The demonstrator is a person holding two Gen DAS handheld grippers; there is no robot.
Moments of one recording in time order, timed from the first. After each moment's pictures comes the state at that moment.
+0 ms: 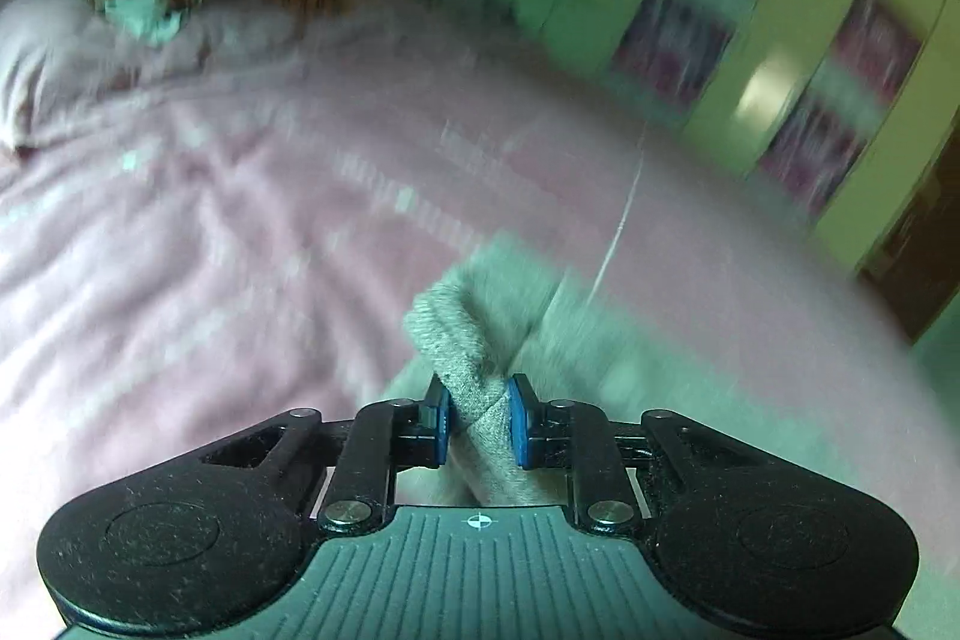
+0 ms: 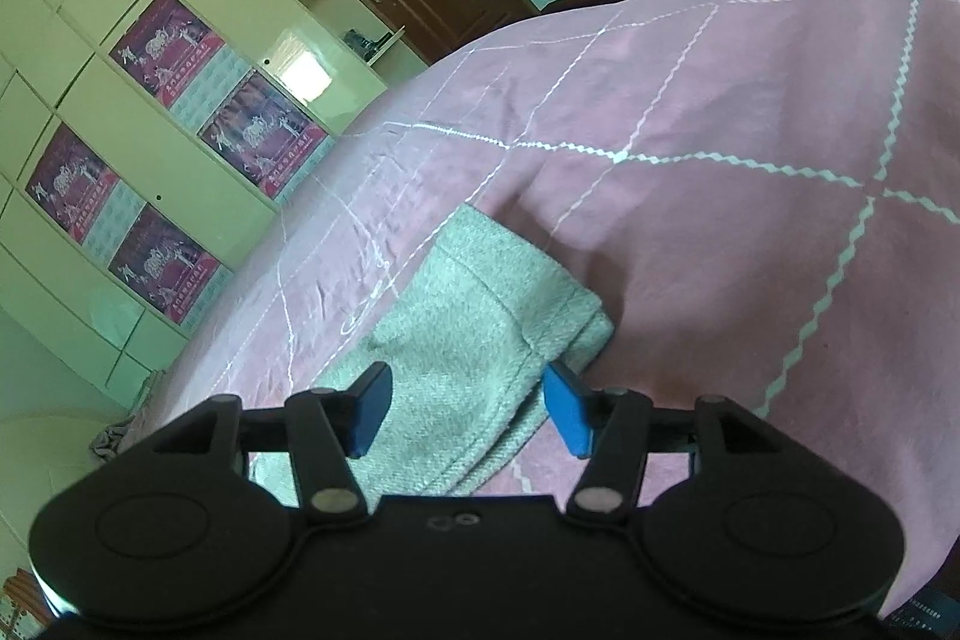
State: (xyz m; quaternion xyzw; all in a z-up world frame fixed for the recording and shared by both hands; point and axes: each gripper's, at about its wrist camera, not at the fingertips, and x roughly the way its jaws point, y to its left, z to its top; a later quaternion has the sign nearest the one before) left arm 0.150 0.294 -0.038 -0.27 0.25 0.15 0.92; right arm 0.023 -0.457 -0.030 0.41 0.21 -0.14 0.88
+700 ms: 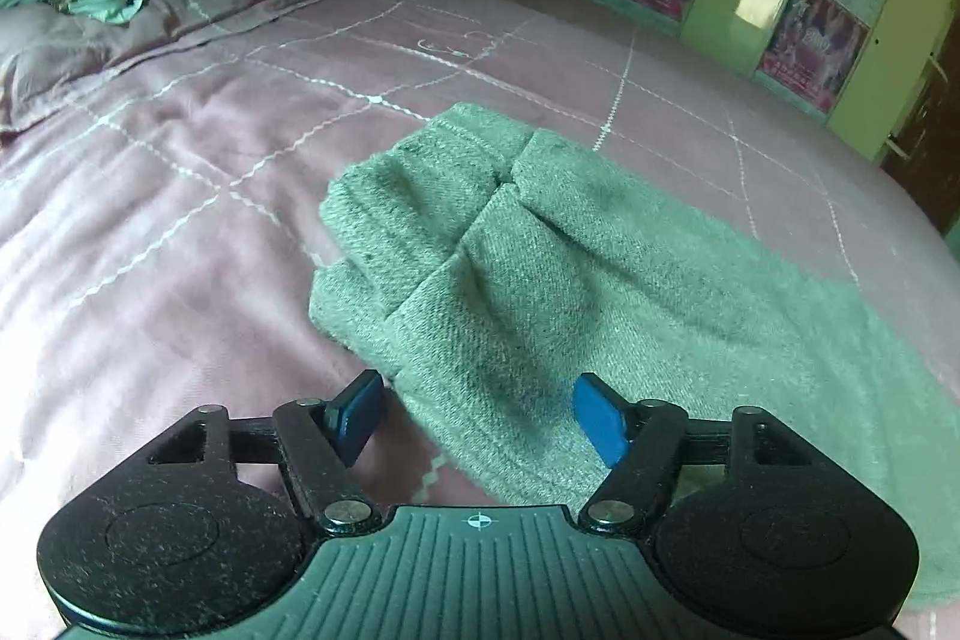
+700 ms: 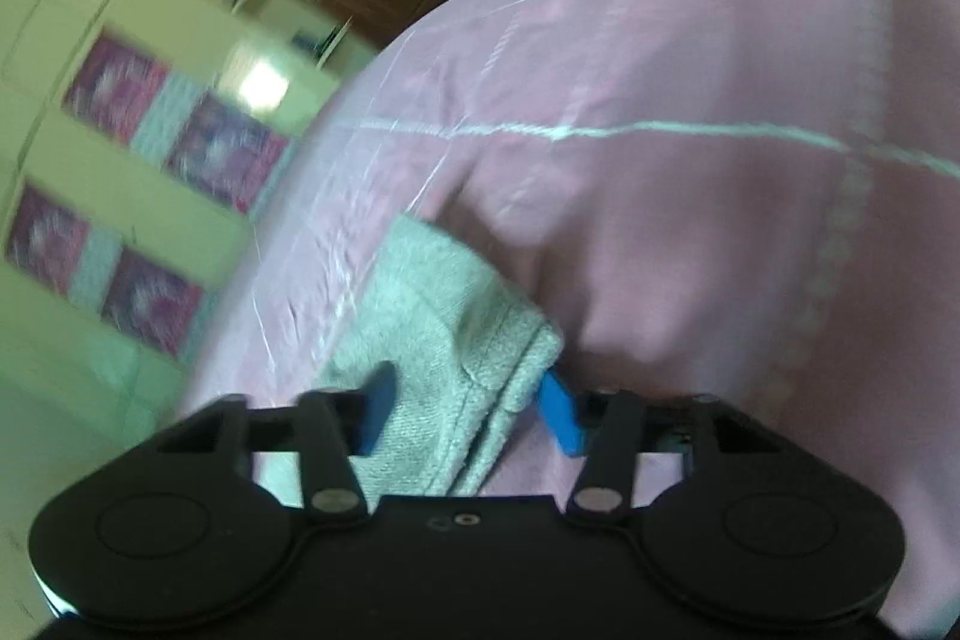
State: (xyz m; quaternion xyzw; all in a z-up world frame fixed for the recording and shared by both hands) left arm 0.161 0.251 -0.071 -0.18 0.35 0.15 0.91; right arm 0.033 -0.485 -0.047 0.46 0.23 -0.14 0.85
